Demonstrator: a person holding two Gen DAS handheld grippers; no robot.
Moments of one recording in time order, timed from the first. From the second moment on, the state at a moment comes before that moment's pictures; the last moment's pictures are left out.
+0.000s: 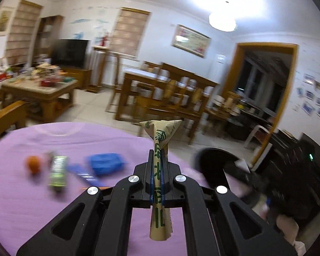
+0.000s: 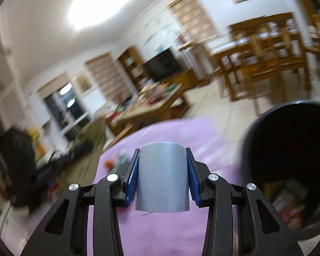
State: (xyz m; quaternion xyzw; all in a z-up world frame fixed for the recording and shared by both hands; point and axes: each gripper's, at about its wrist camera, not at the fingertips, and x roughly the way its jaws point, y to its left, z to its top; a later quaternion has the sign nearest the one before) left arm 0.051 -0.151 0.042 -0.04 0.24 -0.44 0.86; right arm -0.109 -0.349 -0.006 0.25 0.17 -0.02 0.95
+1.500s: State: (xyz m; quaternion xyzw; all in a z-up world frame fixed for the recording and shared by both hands) left arm 0.008 -0.370 -0.043 0.06 0.35 -0.56 0.75; right arm -0.167 -0.527 -0.091 0.33 0.16 -0.21 0.91
